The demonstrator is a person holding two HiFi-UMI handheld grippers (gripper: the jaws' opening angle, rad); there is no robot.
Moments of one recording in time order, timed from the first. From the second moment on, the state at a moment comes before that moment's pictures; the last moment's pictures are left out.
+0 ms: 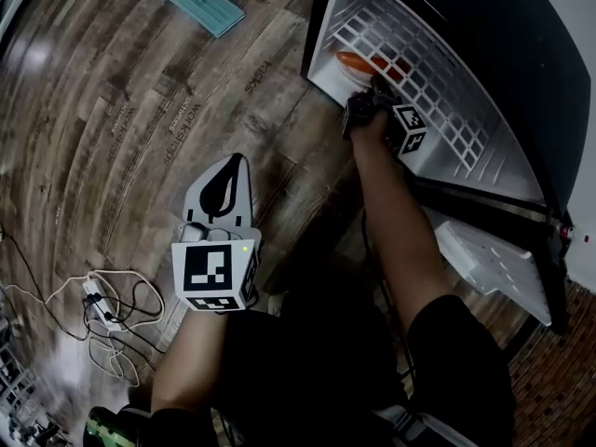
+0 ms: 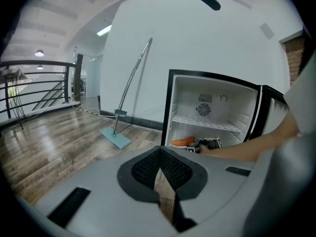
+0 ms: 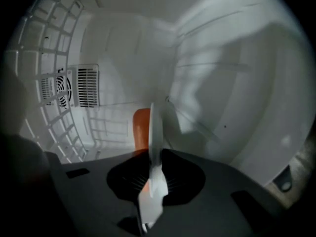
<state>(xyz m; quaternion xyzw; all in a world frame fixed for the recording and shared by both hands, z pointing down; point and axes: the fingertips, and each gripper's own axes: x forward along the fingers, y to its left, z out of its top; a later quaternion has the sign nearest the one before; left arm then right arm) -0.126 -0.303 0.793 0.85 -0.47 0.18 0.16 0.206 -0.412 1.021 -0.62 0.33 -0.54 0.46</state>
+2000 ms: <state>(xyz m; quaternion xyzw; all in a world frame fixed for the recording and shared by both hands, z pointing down) -0.074 -0.289 0.760 0.85 -0.43 0.15 0.26 0.067 -0.289 0.819 -0.62 0.72 -0.26 -0.15</state>
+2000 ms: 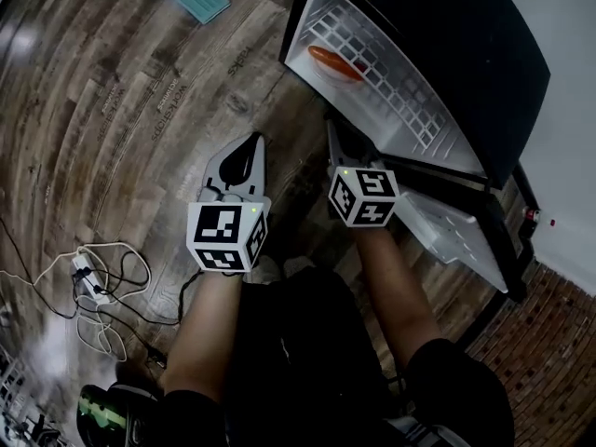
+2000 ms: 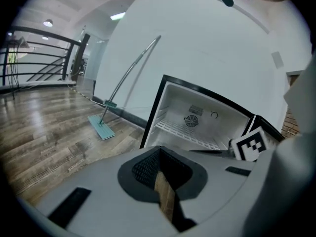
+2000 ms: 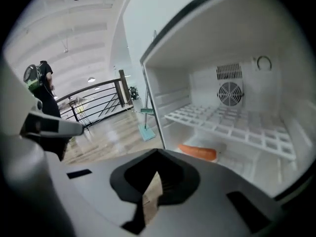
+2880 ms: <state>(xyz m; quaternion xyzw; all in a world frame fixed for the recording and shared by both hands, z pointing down) -0.029 -0.194 0.223 0.86 -0.43 0.13 0.25 0.058 -0.184 0.214 -0.66 0.72 -0.19 -0.09</state>
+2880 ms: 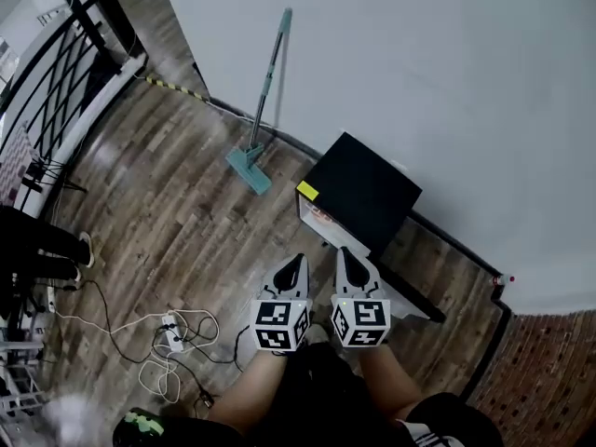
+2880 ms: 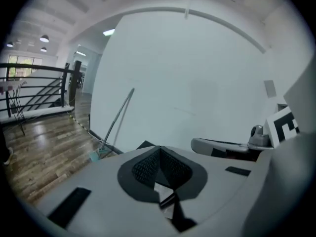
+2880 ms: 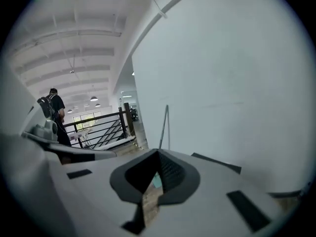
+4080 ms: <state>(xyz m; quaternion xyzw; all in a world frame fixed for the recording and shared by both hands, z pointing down) 0.013 -0.212 0.001 0.90 -0.42 0.06 0.12 0.099 -0.186 0.004 -0.64 0.76 -0.12 0.02</state>
